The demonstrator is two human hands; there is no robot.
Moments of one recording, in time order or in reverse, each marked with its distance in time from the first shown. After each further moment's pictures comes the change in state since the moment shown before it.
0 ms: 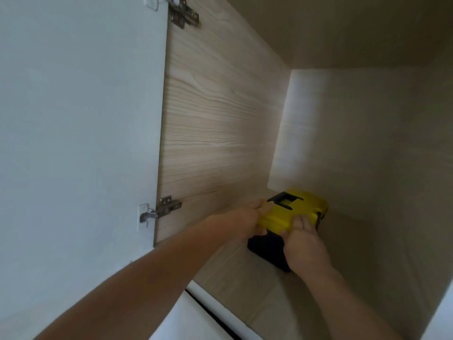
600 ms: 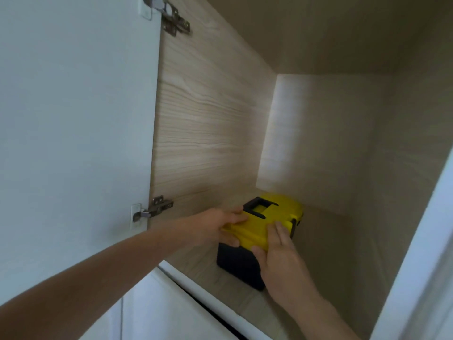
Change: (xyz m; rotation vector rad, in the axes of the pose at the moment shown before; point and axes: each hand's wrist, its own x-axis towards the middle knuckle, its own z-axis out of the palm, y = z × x) left_hand -0.054 -0.027 -0.011 -0.194 -0.084 0.081; right_hand -0.076 -0.019 -0.010 0.139 0.059 -0.225
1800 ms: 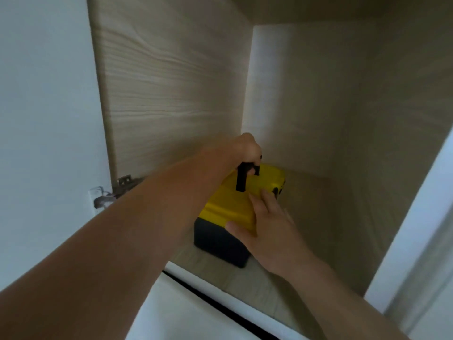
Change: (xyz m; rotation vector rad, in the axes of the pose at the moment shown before) left_hand 0.122 0.095 -0.040 -0.346 0.149 -0.422; right_hand 0.002 0.010 -0.016 0.100 -0.135 0.060
